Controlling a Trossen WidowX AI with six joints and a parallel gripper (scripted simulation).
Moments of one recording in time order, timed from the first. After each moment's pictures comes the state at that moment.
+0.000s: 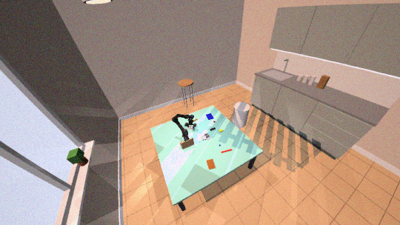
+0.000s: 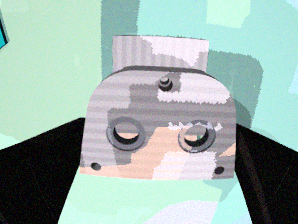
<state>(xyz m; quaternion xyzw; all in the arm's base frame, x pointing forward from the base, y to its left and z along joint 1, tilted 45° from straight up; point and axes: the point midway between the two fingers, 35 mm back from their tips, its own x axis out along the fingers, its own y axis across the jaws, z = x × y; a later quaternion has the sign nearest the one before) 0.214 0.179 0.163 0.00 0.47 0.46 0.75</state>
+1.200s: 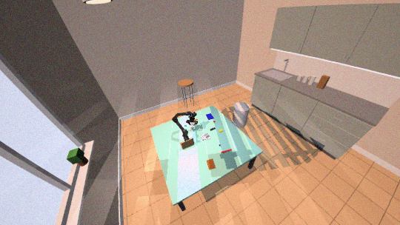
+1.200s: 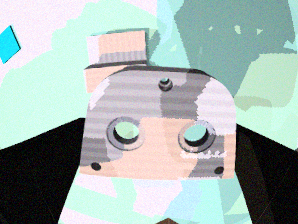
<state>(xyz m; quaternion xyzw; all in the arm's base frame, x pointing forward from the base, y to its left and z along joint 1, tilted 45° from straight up) 0.224 0.117 0.193 0.02 0.49 0.43 0.76</state>
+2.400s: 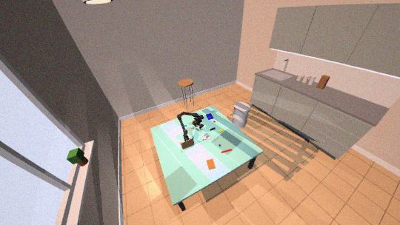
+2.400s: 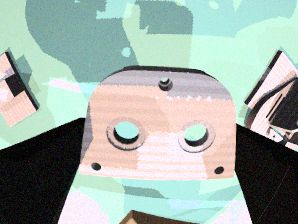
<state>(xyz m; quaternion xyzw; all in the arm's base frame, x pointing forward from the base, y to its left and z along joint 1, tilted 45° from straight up) 0.268 0.036 0.120 0.13 0.57 0.32 0.74</state>
